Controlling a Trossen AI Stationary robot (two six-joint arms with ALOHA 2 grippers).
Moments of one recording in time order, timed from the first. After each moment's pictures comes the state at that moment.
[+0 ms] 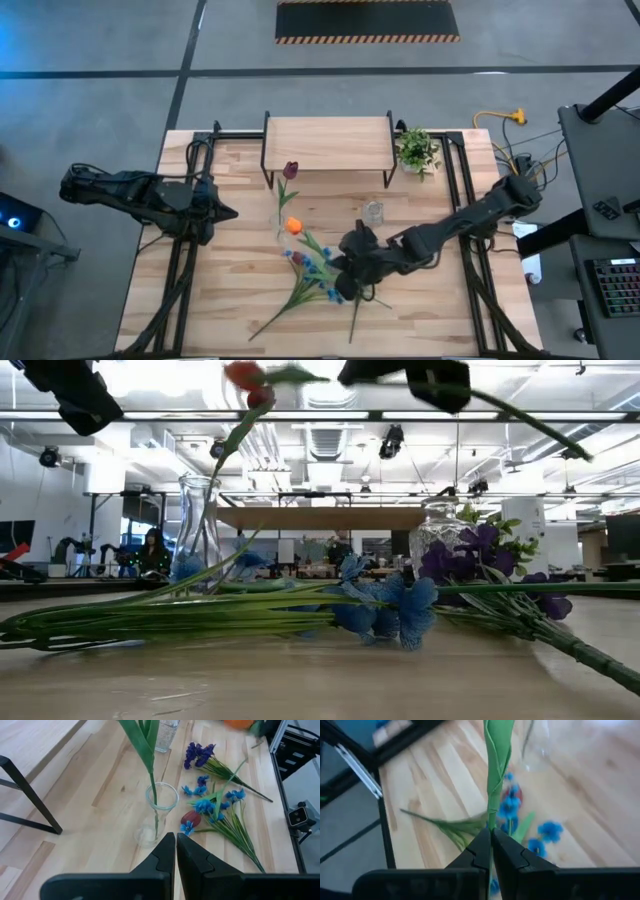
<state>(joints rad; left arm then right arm) -0.24 0.60 0.78 -0.88 -0.22 -0.46 0.44 1.68 1.34 -0.42 0.40 0.88</state>
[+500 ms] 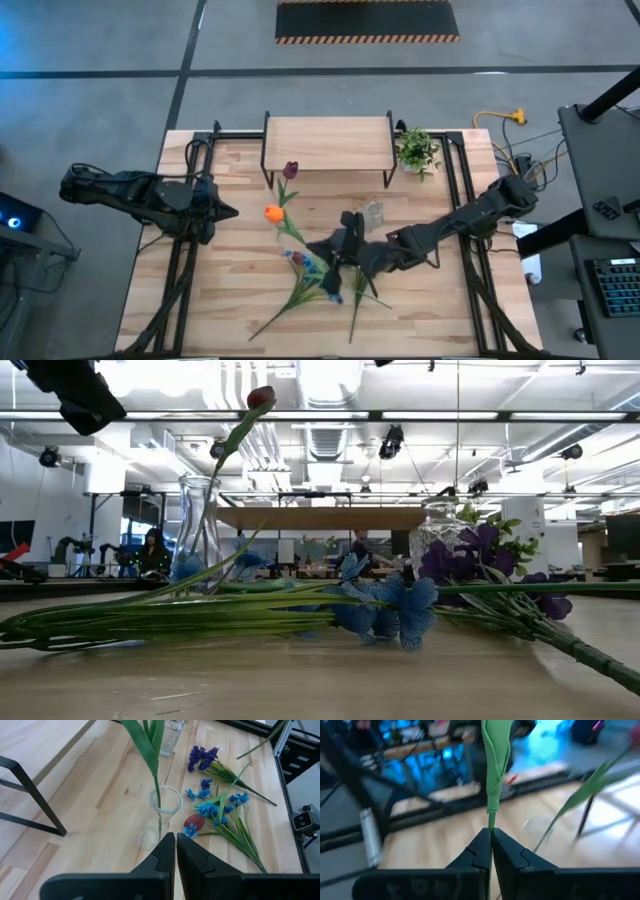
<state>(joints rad) -0.24 0.60 0.78 -0.87 -0.24 -0.47 0.41 1.72 1.32 0.09 0.62 0.36</state>
